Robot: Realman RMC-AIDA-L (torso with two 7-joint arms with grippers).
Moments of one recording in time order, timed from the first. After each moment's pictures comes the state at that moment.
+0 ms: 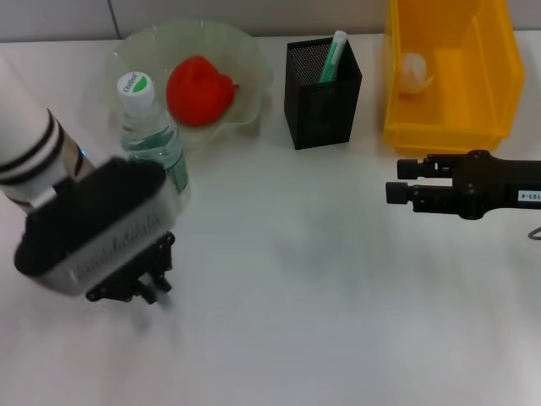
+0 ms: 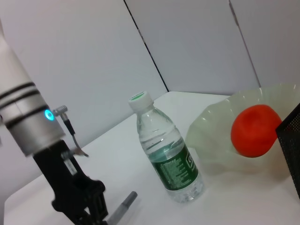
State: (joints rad) left arm -0.63 -1.99 1.61 1.31 2.46 1.71 -1.05; right arm 0.53 2.05 -0.60 -0.70 -2.09 -1.68 1.59
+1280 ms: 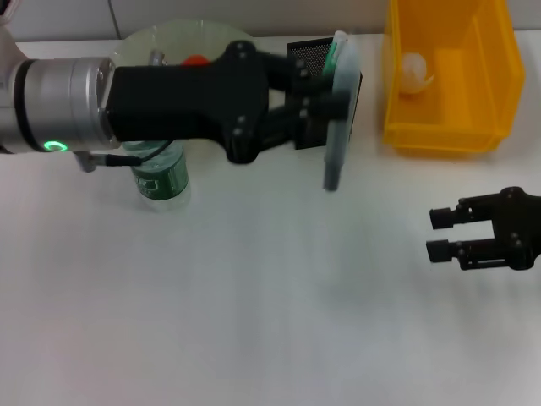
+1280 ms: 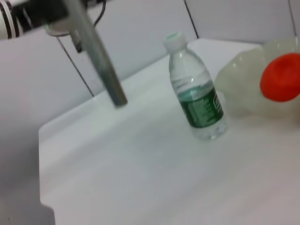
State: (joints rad) left arm -0.71 -2.08 0.88 0.63 1.63 1.82 -1.34; right arm 0.52 1.98 -0.62 -0.71 -2.22 -1.81 1.52
